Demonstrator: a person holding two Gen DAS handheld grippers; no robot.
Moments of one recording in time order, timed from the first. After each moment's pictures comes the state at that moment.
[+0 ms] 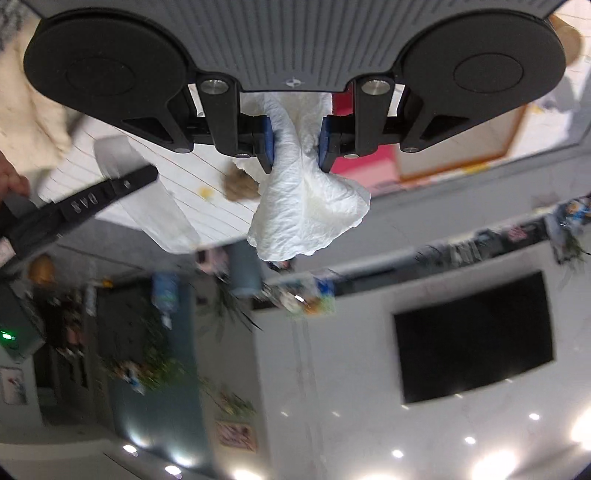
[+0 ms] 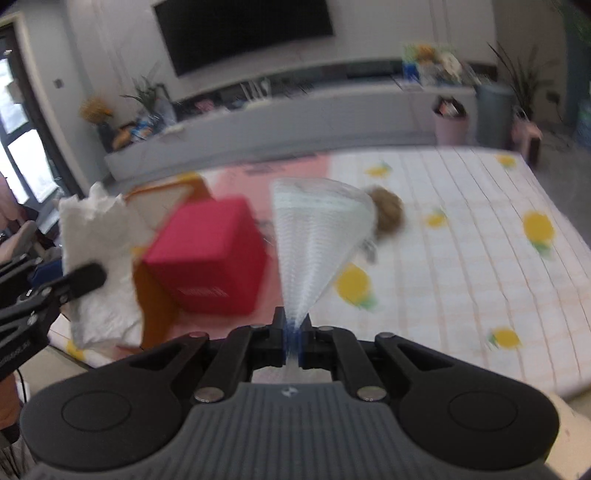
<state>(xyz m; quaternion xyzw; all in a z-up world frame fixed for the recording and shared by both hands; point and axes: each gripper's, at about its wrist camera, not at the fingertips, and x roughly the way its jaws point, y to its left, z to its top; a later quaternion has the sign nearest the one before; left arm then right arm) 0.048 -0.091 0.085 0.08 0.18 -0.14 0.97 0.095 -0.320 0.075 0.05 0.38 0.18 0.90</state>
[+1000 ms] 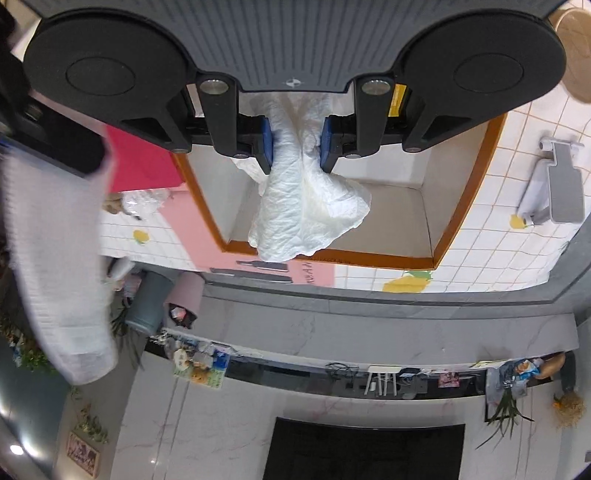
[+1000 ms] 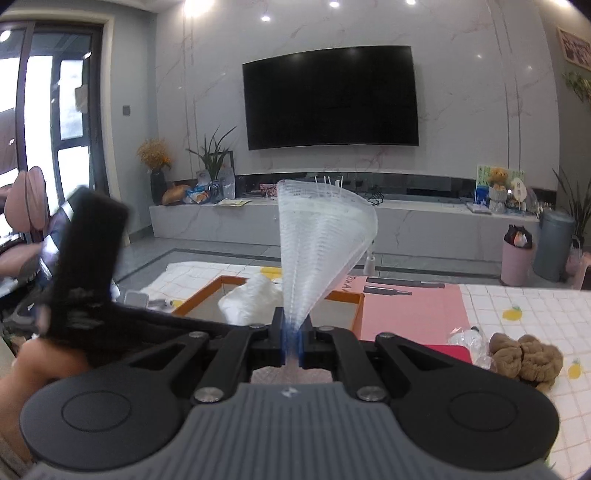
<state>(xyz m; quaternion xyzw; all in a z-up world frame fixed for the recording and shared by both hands) 0.220 0.059 0.019 -0.08 0.34 -0.03 0.94 0.140 -0.077 0.068 -0.01 0.20 0.23 0.95</state>
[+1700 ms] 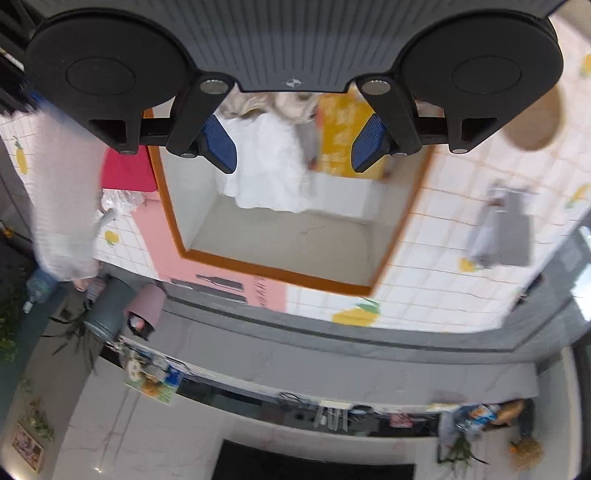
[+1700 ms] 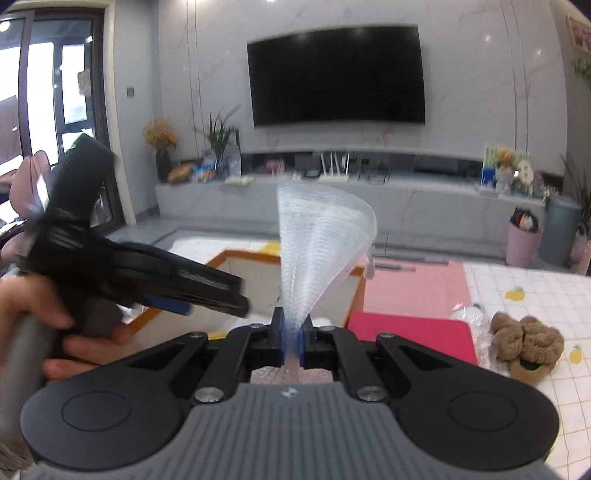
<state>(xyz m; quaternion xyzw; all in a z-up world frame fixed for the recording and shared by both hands) 0.190 0.093 0.060 -0.12 0.40 0.04 0.91 0.145 -0.080 0.065 -0.01 0.25 0.24 0.94</state>
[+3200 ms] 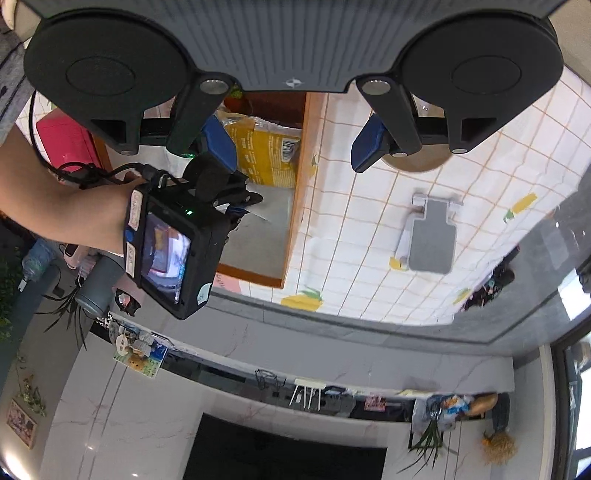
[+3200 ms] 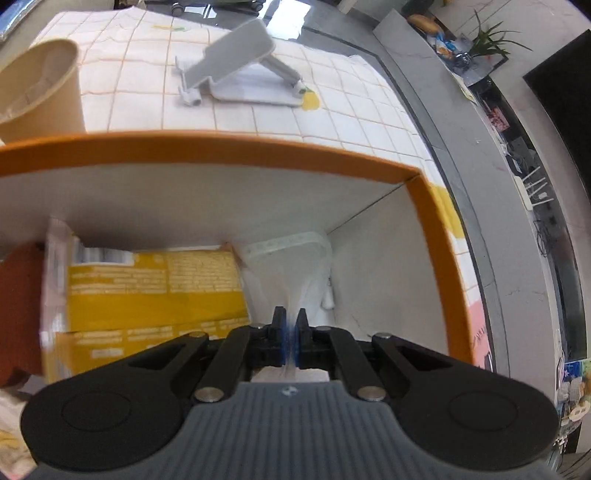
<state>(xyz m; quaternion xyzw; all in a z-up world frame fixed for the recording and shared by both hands) 0.140 0.170 0.052 -0.14 0.37 0.05 0.92 0.290 0.122 -0.046 -0.49 0.32 0.43 0.68</state>
